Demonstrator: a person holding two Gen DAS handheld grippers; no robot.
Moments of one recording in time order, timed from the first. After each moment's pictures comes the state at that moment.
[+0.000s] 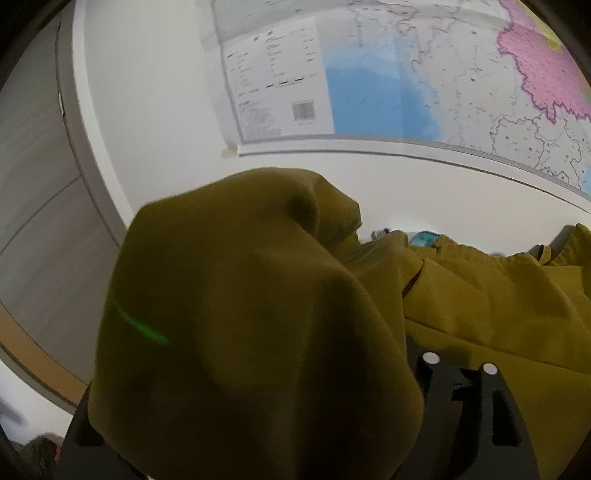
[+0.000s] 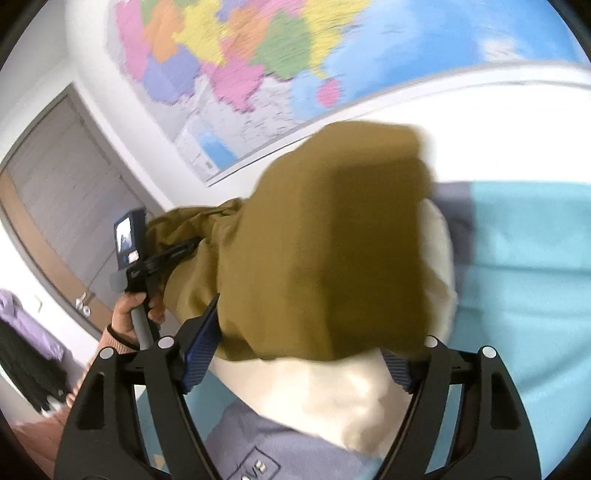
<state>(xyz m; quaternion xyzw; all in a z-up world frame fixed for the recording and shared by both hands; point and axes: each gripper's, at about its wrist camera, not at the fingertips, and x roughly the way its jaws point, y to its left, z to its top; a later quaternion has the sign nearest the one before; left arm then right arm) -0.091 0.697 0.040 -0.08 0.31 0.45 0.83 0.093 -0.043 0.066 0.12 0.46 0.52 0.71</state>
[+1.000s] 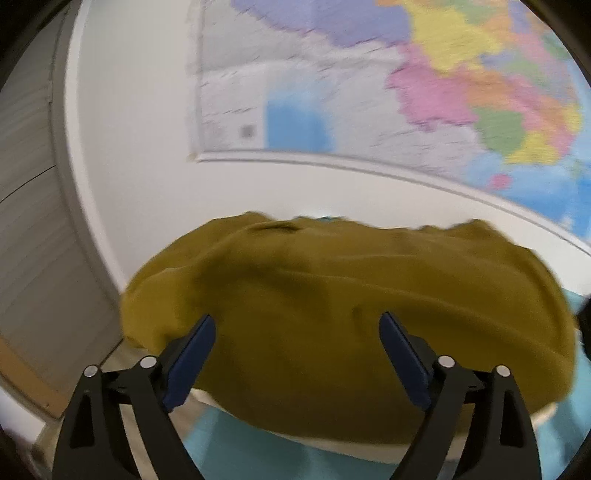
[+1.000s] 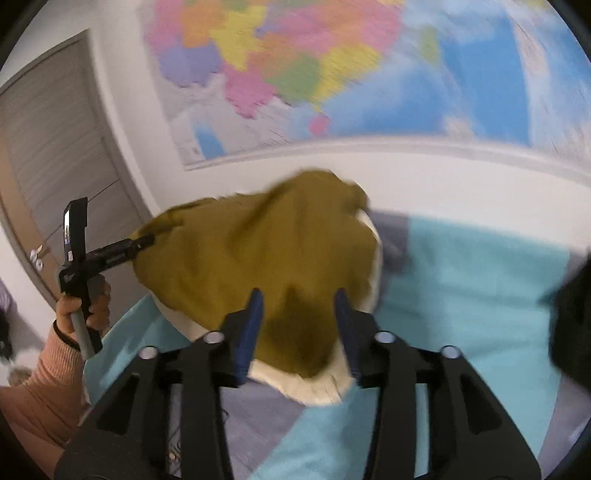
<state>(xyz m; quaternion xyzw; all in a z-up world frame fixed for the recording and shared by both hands) -0.133 0.587 0.038 -0.09 0.25 0.35 0.90 0.037 -0.085 0.112 -0.01 0.38 0.50 0.77</state>
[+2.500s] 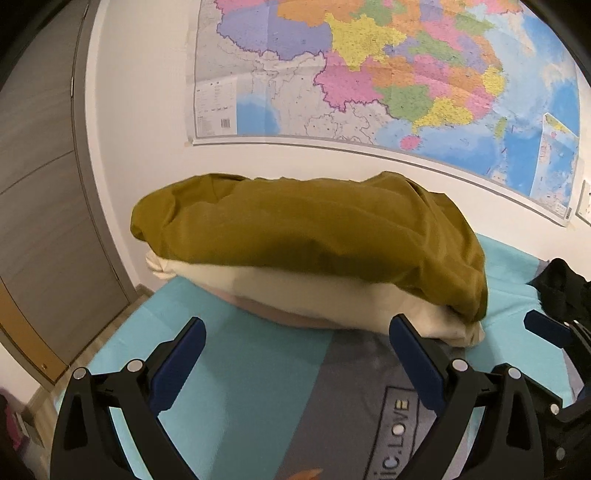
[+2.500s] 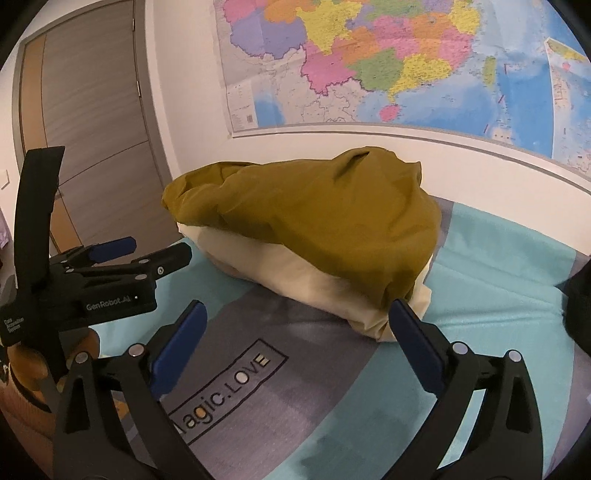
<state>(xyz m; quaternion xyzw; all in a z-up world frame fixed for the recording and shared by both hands) -0.169 0.409 0.014 -0.10 0.24 0.37 0.89 -0.078 -0.072 0.106 -0.07 0.35 0.53 0.77</state>
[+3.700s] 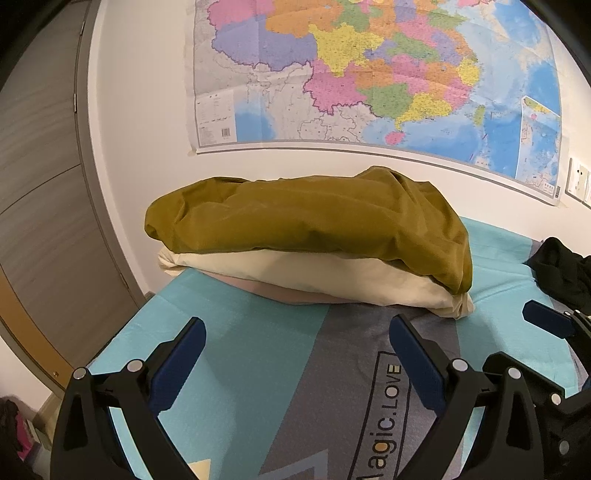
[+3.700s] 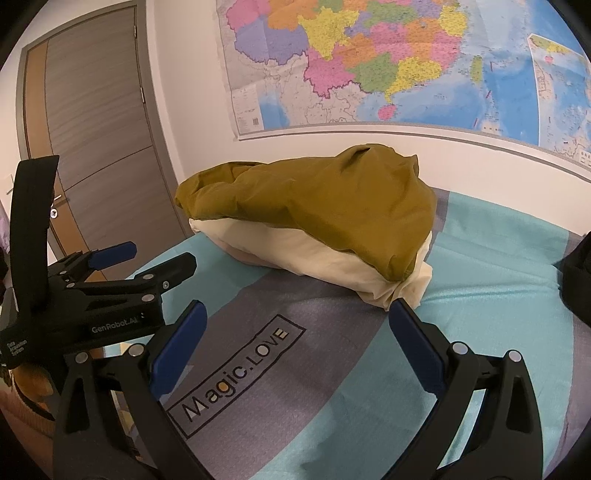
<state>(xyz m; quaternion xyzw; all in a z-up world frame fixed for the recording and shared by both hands) -0.189 0.374 0.008 -0.07 0.24 0.38 0.89 -0.101 -0.093 0.110 -0.05 0.35 0.53 0.77</state>
